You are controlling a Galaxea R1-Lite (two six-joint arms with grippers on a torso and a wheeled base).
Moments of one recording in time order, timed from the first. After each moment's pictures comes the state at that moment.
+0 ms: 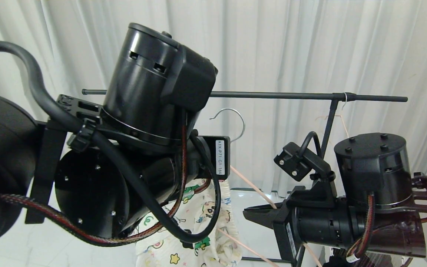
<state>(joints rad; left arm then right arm) -0.95 1.62 -1.32 0.25 0.57 -0.41 0.97 1.59 -0.83 -0.31 0.15 0.25</state>
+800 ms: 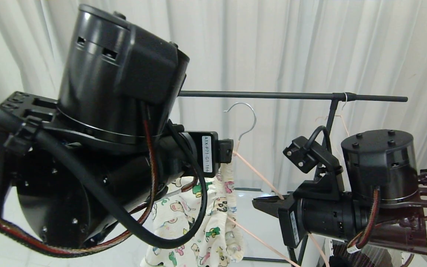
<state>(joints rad) -0.95 1.56 -1.27 0.23 0.59 -0.38 0.94 1.57 -0.83 -0.32 0.07 0.27</state>
